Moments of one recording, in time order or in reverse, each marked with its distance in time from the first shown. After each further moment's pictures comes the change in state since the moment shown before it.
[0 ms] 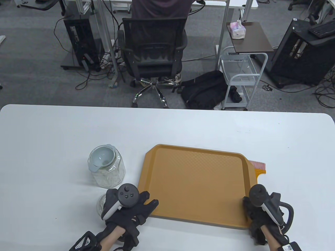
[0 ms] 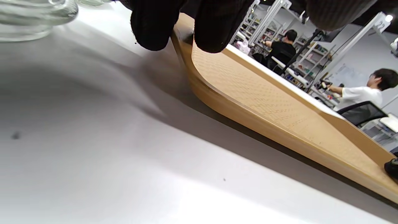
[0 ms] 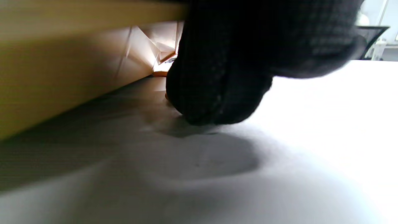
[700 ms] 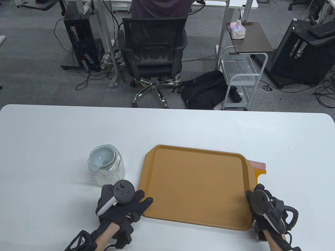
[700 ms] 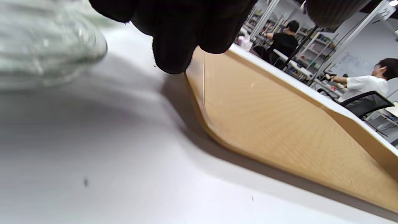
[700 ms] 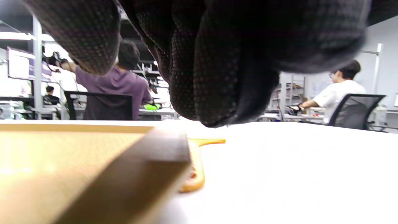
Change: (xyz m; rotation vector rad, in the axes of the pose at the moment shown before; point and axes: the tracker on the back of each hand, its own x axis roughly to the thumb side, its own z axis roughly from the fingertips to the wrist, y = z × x) left_hand -0.011 0.026 0.004 0.016 -0.016 -0.036; right_hand 0.002 -0.028 0.023 -0.319 -0.080 -0.013
